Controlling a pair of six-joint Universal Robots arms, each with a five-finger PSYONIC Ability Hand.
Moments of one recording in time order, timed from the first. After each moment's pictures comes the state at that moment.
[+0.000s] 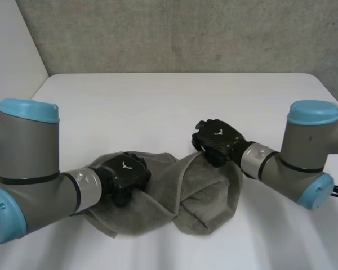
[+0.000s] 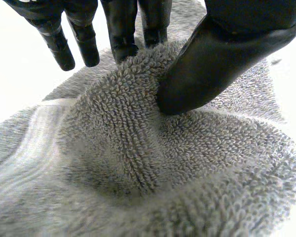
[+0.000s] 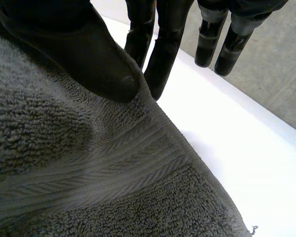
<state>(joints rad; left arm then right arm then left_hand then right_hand) 4.28 -2.01 -1.53 2.83 -1.21 3.70 1.94 -0.91 1.35 -0.08 1.02 2.73 1.26 1.31 0.22 0.23 1.14 1.31 1.30 0.22 0.25 1.15</state>
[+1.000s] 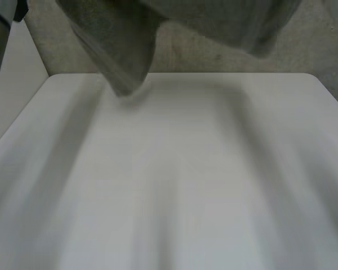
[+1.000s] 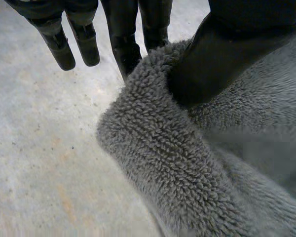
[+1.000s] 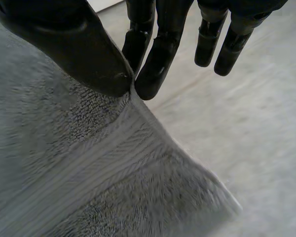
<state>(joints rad) 4.45 -1.84 -1.06 3.53 -1.35 3.21 1.86 -1.29 0.98 -0.21 1.21 2.70 1.26 1.34 0.22 0.23 1.14 1.31 1.33 0.22 0.25 1.16</state>
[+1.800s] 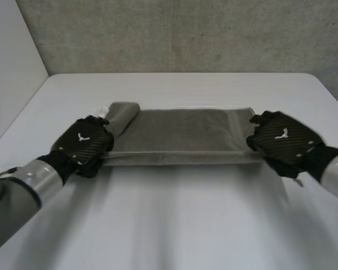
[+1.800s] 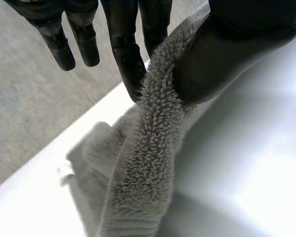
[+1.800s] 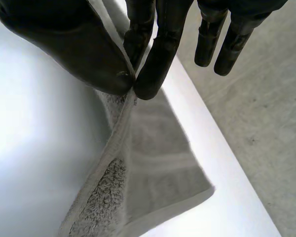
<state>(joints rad) 4.49 -1.65 -1.91 3.29 -1.14 3.59 1.60 -1.57 1.82 0.15 0.85 2.27 1.26 1.34 0.22 0.23 1.15 1.31 1.34 0.22 0.25 1.16</state>
